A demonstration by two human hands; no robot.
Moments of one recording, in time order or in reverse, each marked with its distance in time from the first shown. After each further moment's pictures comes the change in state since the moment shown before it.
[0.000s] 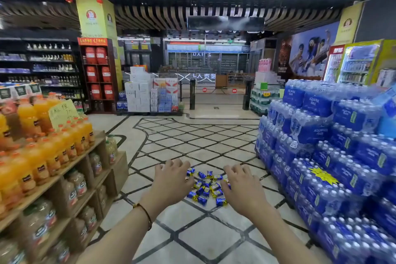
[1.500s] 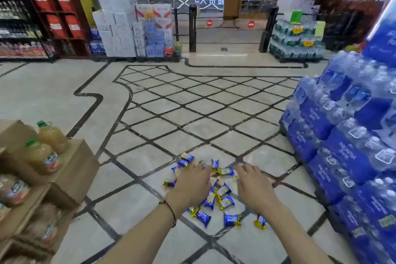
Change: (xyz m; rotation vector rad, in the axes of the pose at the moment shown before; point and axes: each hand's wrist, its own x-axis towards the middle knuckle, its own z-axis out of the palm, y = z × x) left_hand 0.846 -0.144 0.424 -0.102 -0.382 0.145; right_hand 0.810 0.249 0.454 0.013 -0.363 0.019
